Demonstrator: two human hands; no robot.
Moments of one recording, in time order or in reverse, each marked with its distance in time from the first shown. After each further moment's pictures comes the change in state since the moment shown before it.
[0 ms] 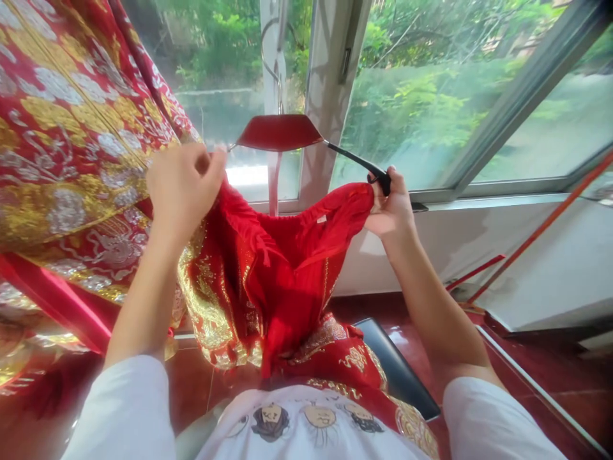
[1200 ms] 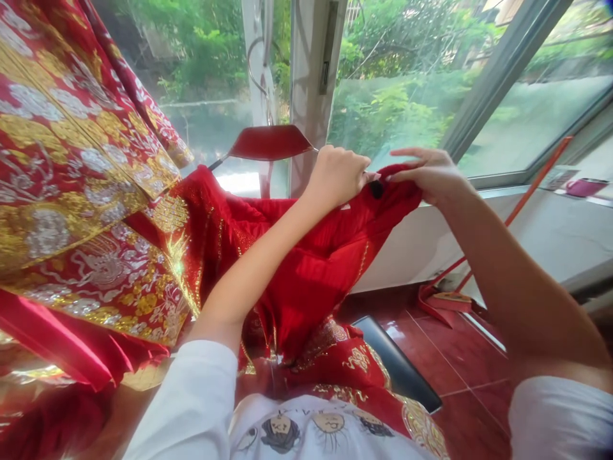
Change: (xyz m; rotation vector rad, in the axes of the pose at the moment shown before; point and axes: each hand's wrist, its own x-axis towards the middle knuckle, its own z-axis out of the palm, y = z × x) left_hand 0.014 0.118 0.165 0.163 -0.391 0.729; right_hand -0.002 -0.087 -0.028 -0.562 0.177 -0.136
